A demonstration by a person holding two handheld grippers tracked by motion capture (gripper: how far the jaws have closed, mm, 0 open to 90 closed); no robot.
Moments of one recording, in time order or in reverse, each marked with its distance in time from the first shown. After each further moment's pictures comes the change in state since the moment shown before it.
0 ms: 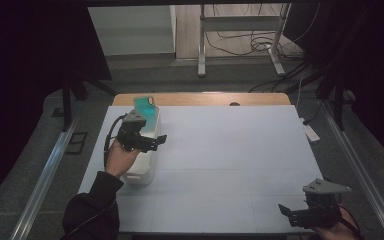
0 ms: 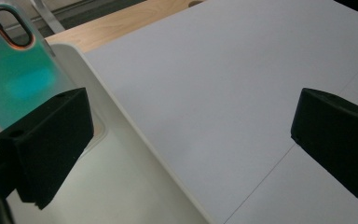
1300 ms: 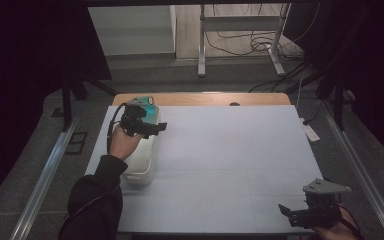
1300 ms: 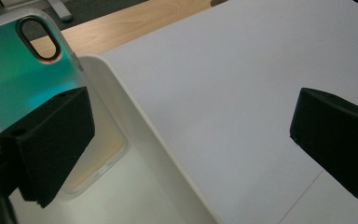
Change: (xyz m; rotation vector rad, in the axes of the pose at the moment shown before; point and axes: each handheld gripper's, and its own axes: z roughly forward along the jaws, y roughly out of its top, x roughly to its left) left arm 0.031 0.026 0.022 0.054 0.013 -0.062; right arm 0.000 0.000 0.000 0.002 -0.001 -0.002
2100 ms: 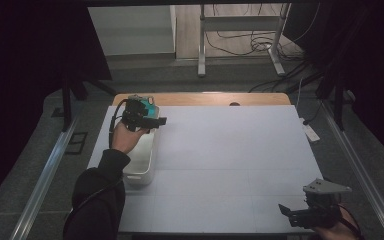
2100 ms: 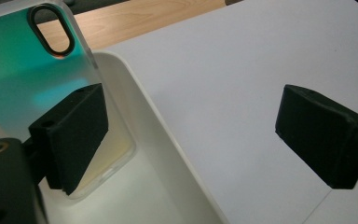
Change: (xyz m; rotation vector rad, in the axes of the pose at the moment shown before) left arm 0.017 0.008 0.015 0.032 -0.004 -0.076; right arm 0.000 0.000 0.000 -0.003 0.002 0.001
